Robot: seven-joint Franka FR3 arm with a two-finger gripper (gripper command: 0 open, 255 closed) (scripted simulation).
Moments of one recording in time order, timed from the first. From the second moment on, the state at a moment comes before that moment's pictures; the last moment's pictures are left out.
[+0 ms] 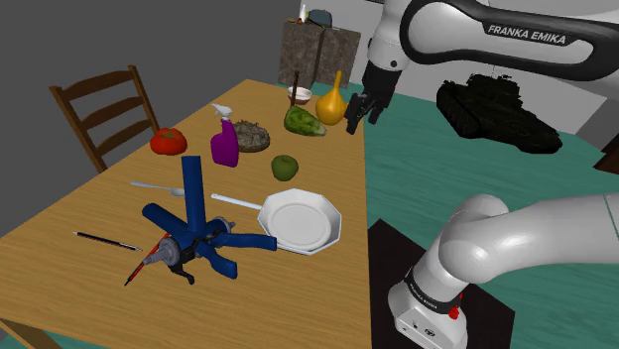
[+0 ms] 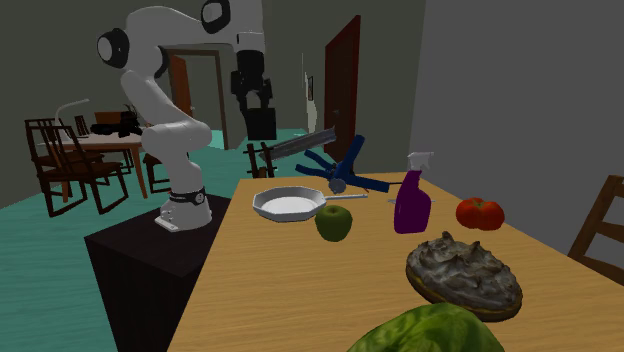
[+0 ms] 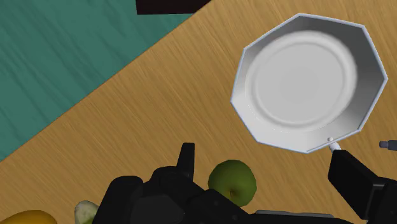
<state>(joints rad) 0.02 -0.77 0.04 -2.38 -0.08 1.70 0.10</state>
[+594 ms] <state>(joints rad) 0.06 -0.60 -0.08 -2.40 -0.10 1.93 -0.14</state>
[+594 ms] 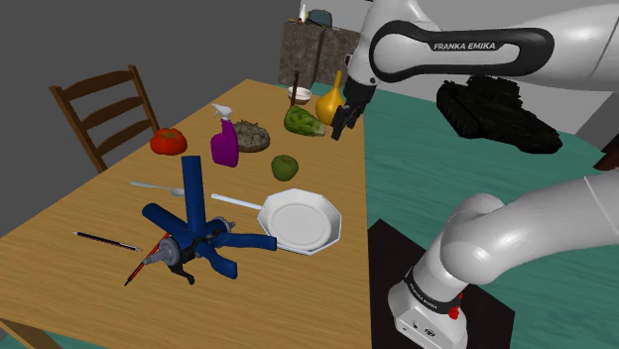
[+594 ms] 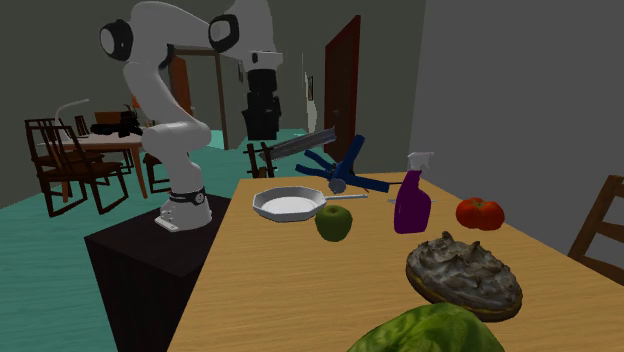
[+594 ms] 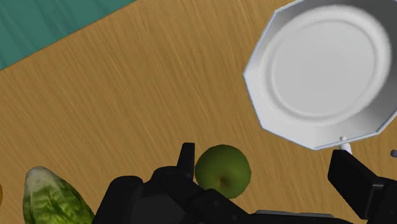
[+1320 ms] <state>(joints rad) 0.15 -0.18 -0.23 -2.29 0.00 2.25 -0.57</state>
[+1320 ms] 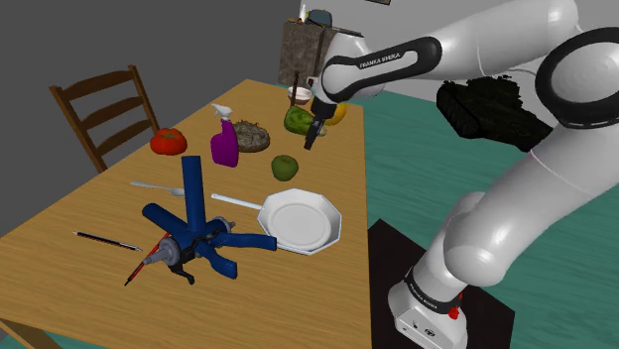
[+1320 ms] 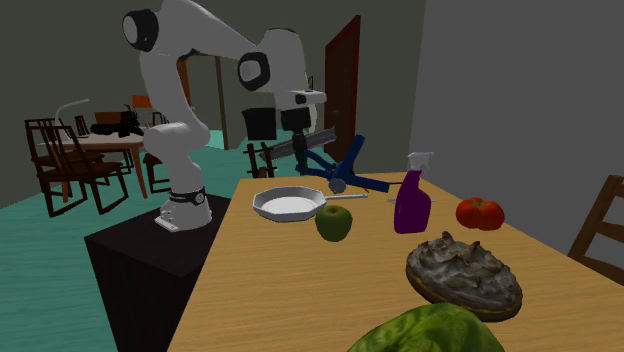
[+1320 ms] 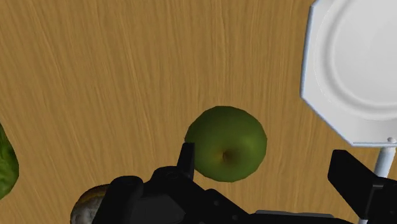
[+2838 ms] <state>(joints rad) 0.17 0.15 -0.24 -2.15 0.19 2.43 -0.89</state>
